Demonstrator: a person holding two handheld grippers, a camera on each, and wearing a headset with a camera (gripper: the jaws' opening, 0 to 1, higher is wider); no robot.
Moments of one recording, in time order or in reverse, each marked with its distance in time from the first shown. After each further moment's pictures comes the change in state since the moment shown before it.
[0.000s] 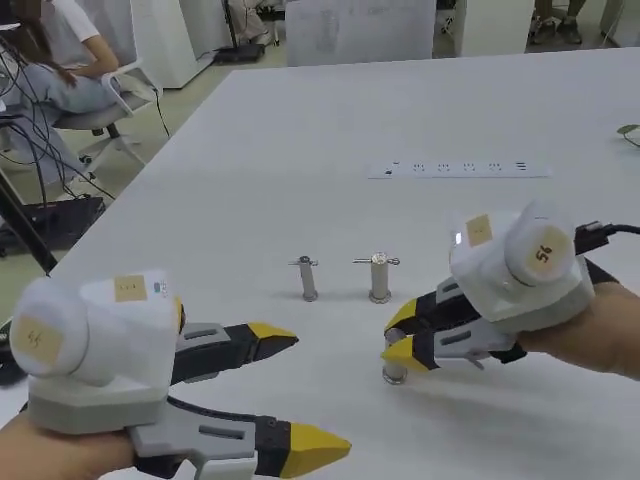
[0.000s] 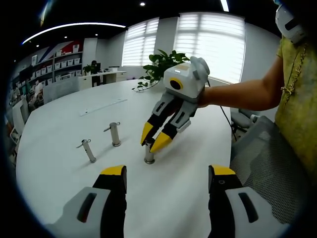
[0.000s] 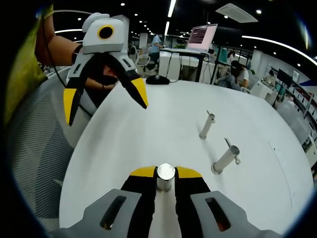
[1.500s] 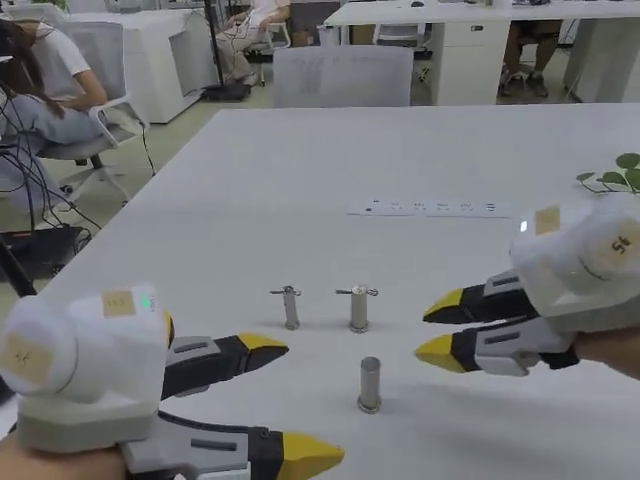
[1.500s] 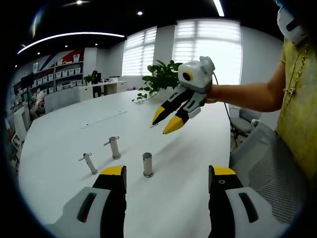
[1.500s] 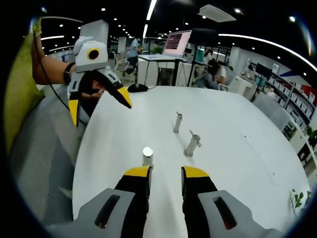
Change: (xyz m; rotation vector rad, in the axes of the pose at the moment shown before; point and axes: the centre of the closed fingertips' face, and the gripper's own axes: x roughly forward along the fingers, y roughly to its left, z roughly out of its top) left arm -0.004 -0.010 0.022 0.033 -0.086 0.016; right arm -0.093 -0.025 -0.006 0.094 0.006 -0.175
